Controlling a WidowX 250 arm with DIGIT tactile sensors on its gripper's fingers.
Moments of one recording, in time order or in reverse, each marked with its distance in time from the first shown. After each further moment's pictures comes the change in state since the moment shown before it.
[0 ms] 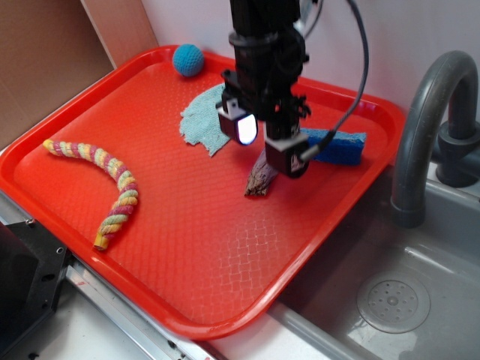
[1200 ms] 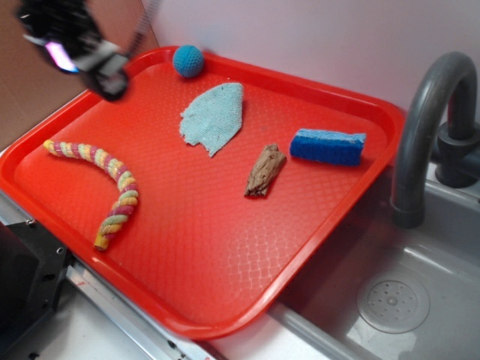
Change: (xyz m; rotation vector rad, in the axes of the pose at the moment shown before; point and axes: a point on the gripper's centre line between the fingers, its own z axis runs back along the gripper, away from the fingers) arm -0.111 0.026 0.103 0.028 -0.212 0.056
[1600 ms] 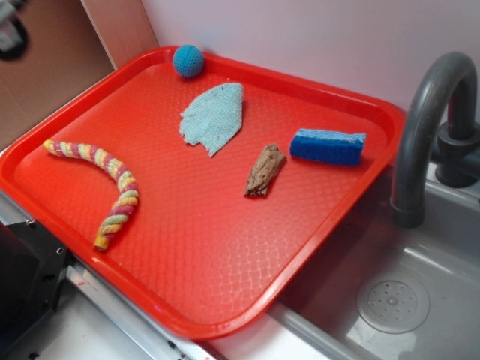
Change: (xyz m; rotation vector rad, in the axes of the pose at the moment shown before) arm -0.045 0.029 0.057 -0.022 -0.040 0.041
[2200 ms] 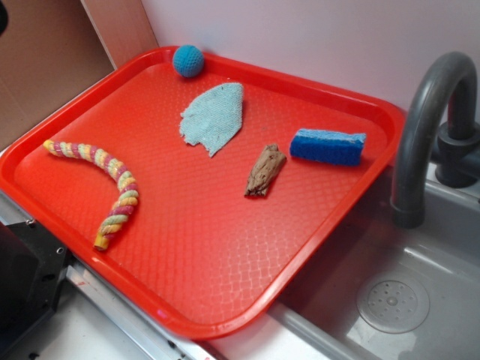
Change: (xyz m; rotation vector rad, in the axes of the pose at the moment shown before) arm -0.014 0.006 0.033 0.043 -0.001 0.041
